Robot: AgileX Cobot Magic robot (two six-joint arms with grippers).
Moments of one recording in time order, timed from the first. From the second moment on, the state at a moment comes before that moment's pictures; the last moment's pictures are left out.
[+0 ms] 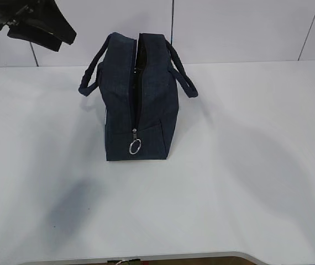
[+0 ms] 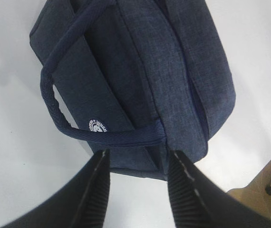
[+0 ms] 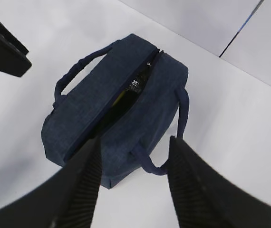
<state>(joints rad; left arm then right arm) -0.14 1.90 -1.81 -0.68 1.23 0.31 0.56 1.81 -2.21 -0.02 1.27 -0.13</state>
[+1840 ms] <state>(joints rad) -0.20 1.66 -1.81 -0.64 1.25 0.19 0.56 1.29 -0.80 0.05 -0.28 -0.17</state>
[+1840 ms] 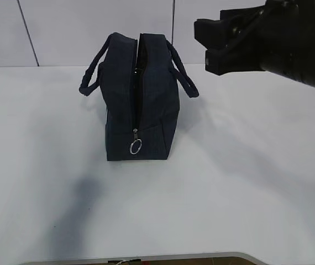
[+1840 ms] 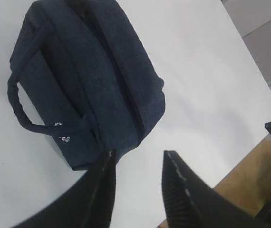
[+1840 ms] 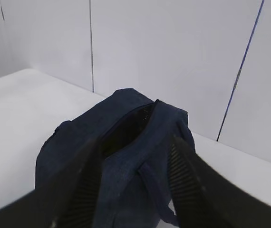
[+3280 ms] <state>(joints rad) -0.20 1.66 -1.81 -0.63 1.25 0.18 0.56 1.77 -0.40 -0.27 -1.13 0.05</state>
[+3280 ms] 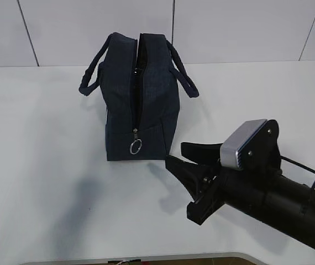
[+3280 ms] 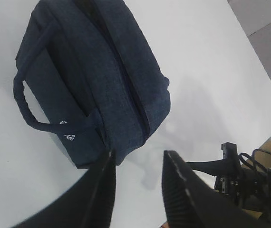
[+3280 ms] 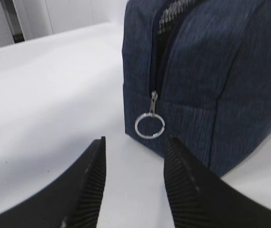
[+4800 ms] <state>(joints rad) -0.20 1.66 -1.81 -0.63 1.25 0.18 0.56 2.11 -0.77 -0.35 -1.06 0.18</state>
